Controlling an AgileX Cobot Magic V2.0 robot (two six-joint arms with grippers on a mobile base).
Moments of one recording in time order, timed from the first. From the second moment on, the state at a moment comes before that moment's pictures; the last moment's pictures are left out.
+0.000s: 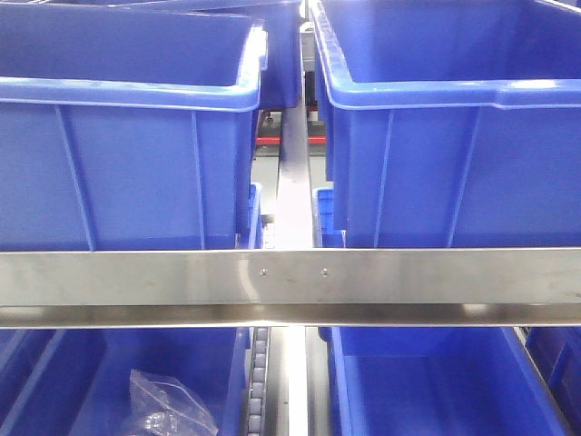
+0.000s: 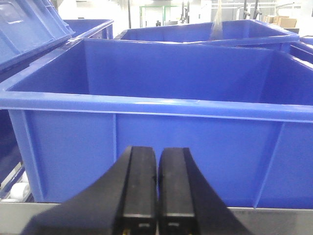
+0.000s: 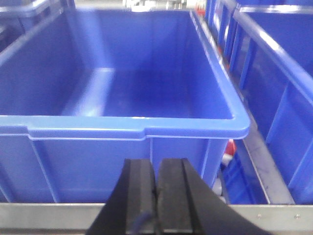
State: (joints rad) left arm 0.00 -0.01 0.00 0.00 0.00 -0.06; right arm -0.03 0.19 -0.17 0.04 0.09 0.03
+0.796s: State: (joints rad) left arm 0.00 -0.01 0.00 0.00 0.00 -0.06; right arm -0.03 0.13 -0.07 0.03 0.08 0.03
